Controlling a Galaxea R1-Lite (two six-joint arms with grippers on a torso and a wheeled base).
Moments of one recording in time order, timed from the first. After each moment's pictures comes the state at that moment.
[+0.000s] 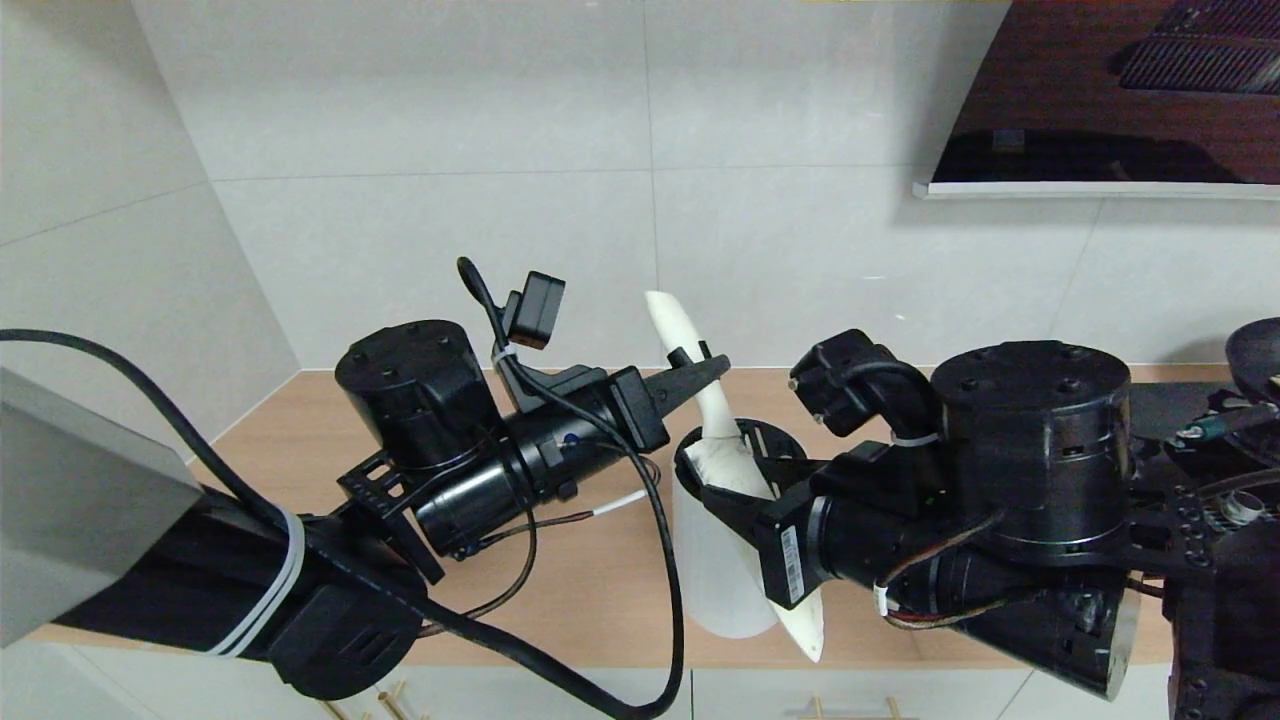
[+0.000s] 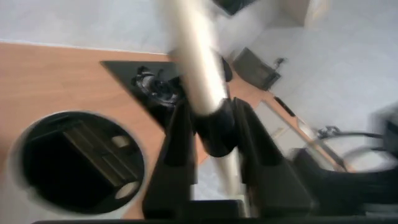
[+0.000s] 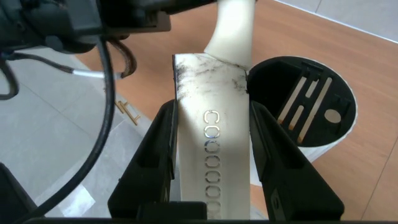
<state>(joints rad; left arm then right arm) -0.59 1.92 -0.78 -1.28 -0.37 -0.69 0.93 1.67 -0.85 -0.55 -0.22 0.12</state>
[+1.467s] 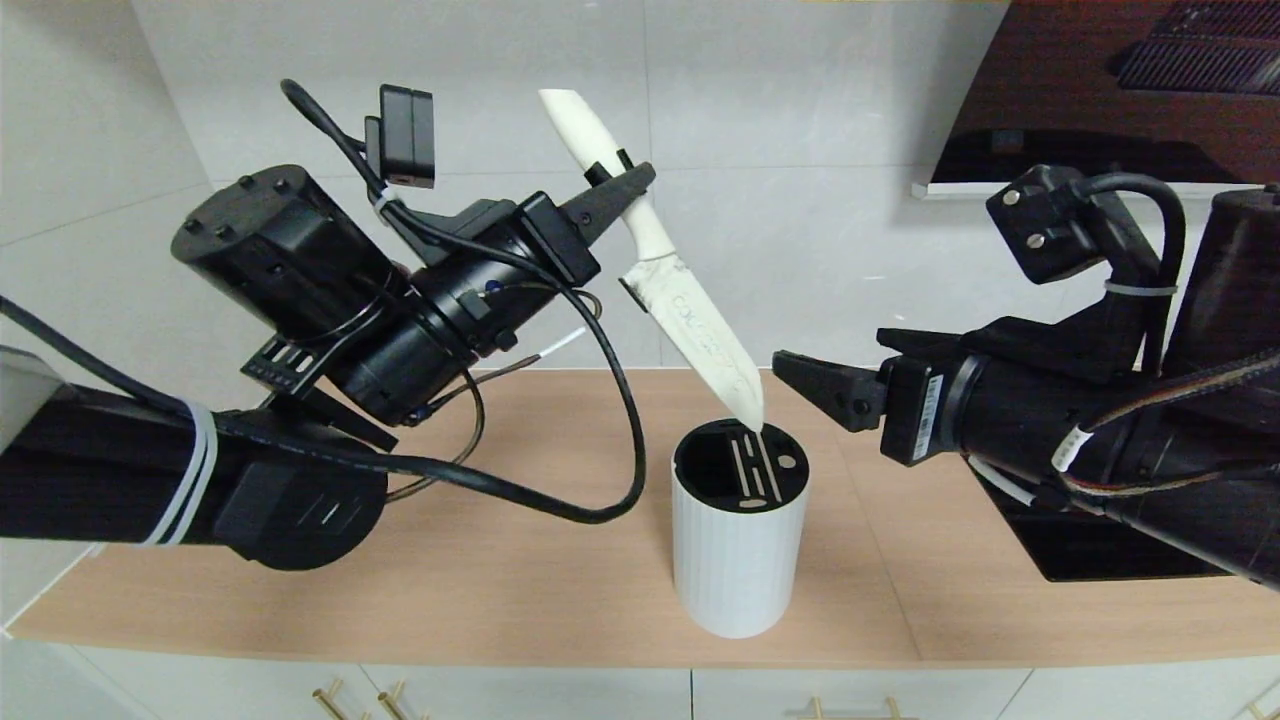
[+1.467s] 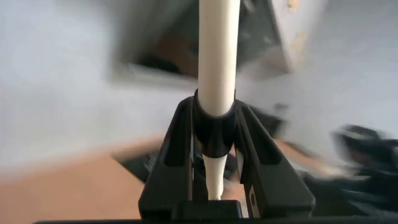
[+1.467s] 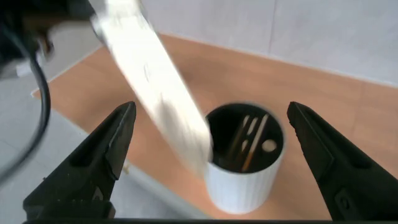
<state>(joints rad) -0.48 1.86 -1.02 -1.33 -0.36 -0.55 0.80 1.48 -0.88 -0.54 -0.22 0.13</state>
